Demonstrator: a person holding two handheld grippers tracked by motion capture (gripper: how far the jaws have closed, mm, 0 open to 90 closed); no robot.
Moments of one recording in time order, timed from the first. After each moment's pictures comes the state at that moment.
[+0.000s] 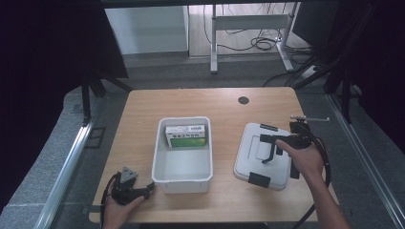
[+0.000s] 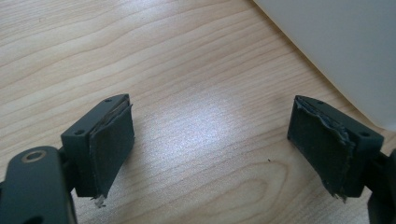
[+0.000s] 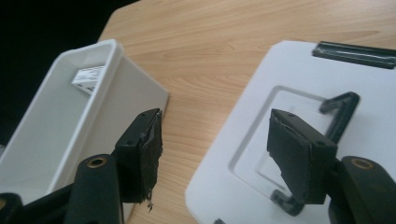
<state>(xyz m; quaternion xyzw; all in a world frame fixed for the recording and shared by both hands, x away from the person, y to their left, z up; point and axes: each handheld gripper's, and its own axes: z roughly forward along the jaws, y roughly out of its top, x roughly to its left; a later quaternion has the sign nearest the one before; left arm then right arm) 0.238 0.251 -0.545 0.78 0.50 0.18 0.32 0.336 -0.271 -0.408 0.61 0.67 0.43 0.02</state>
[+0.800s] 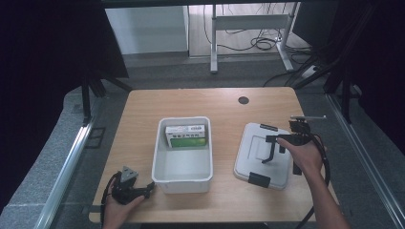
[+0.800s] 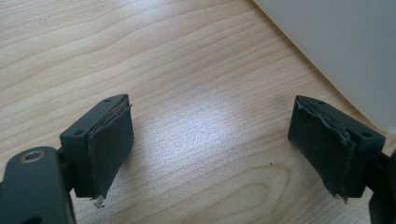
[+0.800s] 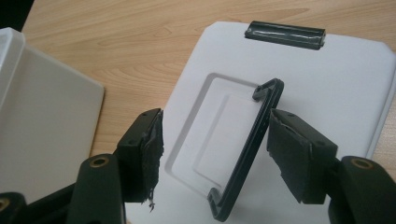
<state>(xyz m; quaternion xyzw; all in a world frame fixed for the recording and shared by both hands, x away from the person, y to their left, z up) 0.240 0.251 -0.545 0.78 0.50 0.18 0.32 0.361 -0.285 -0.433 0.66 0.67 0.34 0.04</state>
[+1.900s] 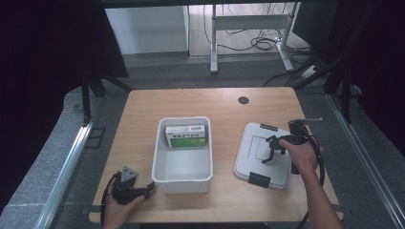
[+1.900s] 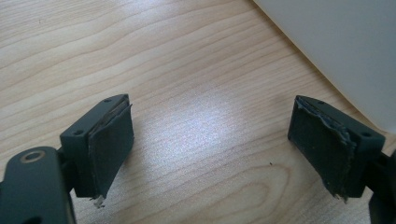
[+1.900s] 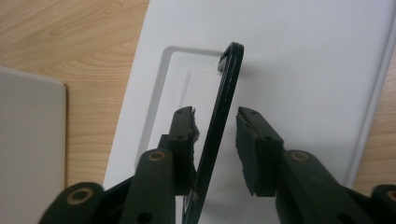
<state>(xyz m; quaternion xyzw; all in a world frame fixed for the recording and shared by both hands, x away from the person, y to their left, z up) 0.240 0.251 -0.545 0.78 0.50 0.18 0.32 0.379 -0.295 -0.464 0.72 0.63 0.29 -0.03</state>
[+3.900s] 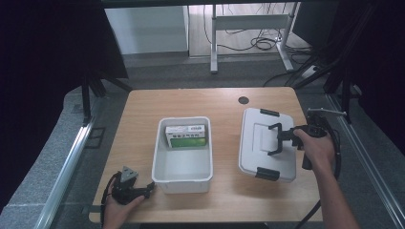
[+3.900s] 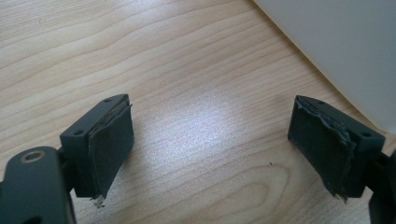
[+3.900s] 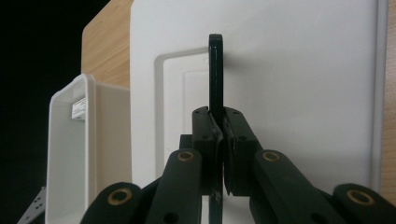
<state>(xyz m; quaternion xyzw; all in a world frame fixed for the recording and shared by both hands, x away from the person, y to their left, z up) 0.240 0.251 -0.545 0.78 0.50 0.18 0.32 0.356 -0.311 -0.393 0.73 0.57 0.37 -0.09</state>
